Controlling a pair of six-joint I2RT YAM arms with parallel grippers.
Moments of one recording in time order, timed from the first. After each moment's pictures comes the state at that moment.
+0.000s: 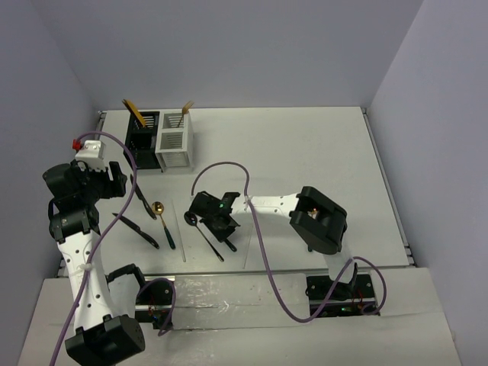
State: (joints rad) left arm 0.39 0.79 0.86 -0.52 0.43 0.21; right arm 1.13 1.98 1.37 -0.66 0.12 0.39
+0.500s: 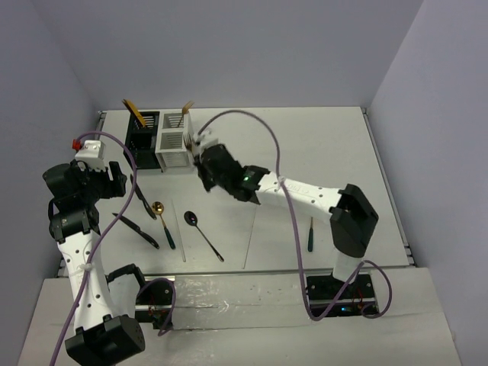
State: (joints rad) left arm 0.39 0.79 0.86 -0.52 0.43 0.21; right arm 1.02 1.79 1.43 -0.30 0.28 0.29
